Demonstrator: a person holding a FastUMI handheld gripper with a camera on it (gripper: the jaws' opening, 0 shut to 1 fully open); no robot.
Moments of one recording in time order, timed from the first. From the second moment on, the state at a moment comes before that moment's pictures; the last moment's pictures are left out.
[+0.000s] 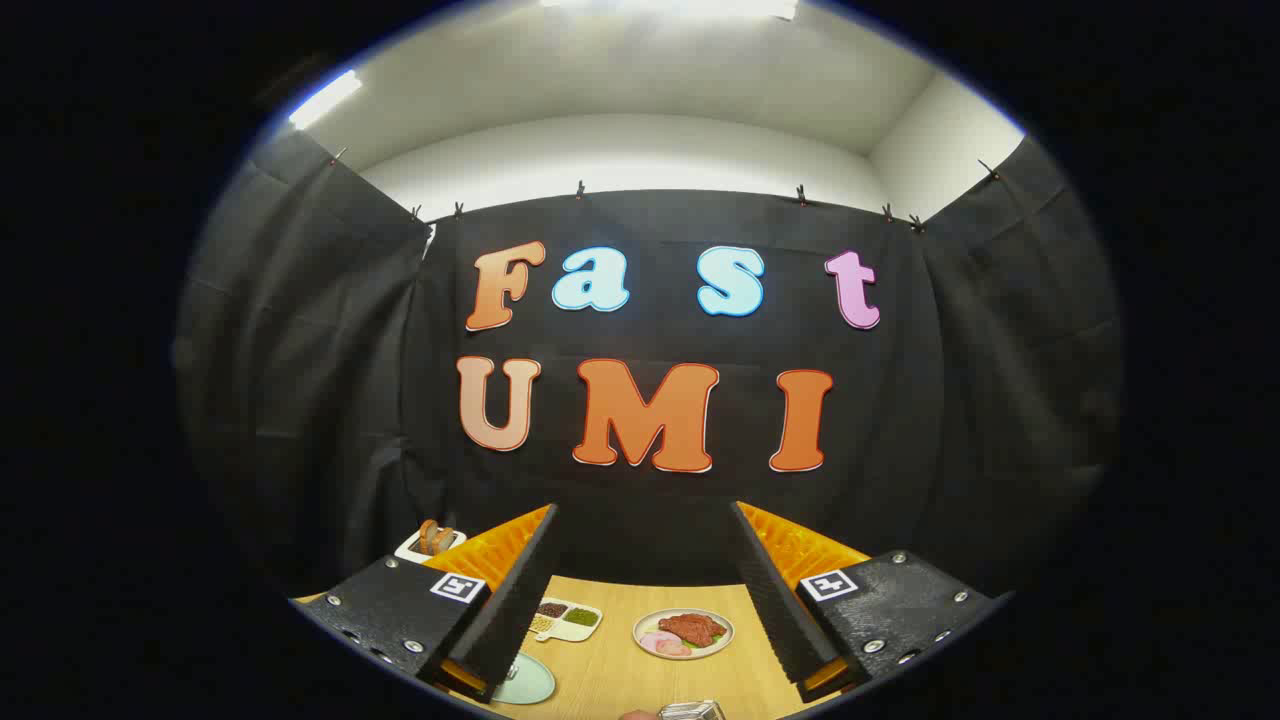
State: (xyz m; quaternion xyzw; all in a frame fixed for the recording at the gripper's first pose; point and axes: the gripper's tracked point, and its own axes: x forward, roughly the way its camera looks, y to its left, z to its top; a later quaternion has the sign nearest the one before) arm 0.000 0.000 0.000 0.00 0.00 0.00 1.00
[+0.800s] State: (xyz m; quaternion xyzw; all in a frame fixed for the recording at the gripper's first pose) arm 0.012 0.066 -0.039 0.02 0.06 0.04 1.00
